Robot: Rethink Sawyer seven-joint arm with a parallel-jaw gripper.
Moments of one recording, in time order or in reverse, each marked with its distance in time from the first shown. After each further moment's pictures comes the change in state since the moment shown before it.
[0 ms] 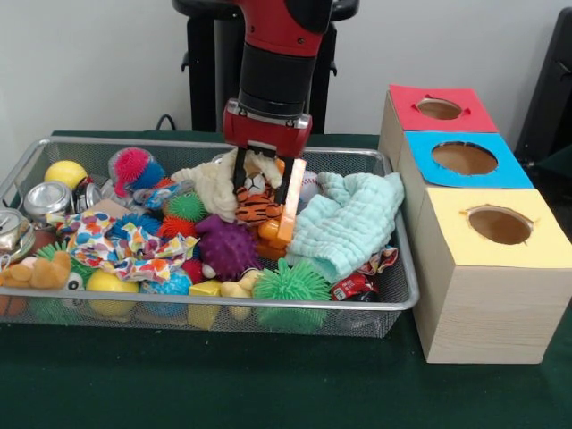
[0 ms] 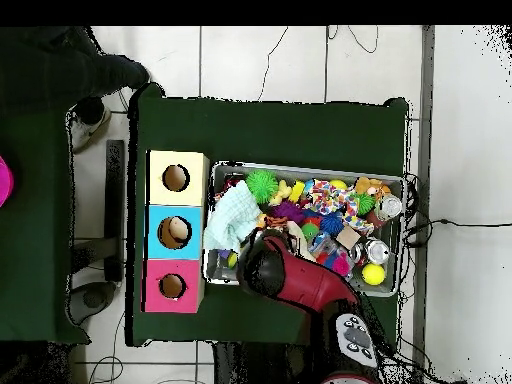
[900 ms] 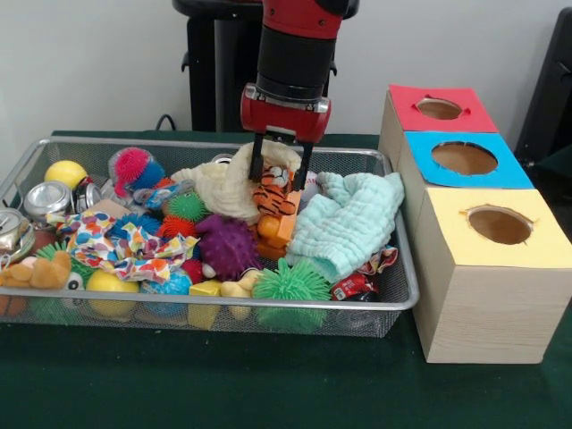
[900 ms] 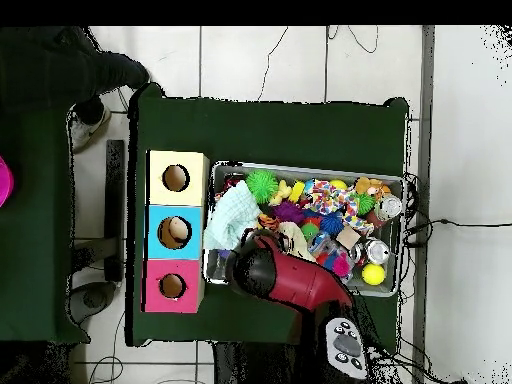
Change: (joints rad) arm 0.041 -0.057 -0.008 0.000 0.003 0.095 0.000
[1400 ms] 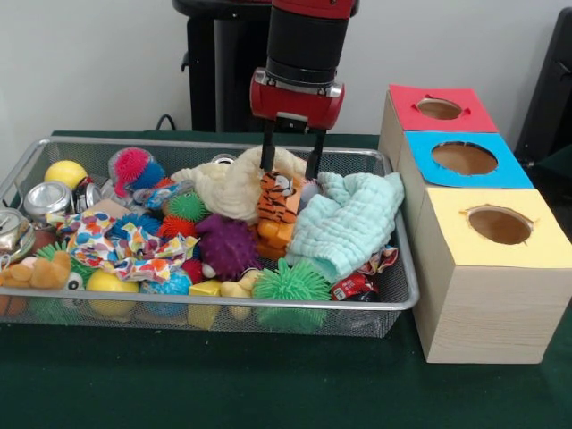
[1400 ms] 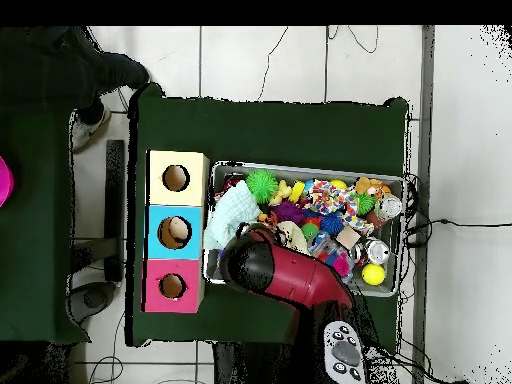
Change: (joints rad) arm 0.019 -0.042 0.000 -0.019 0.043 0.073 0.000
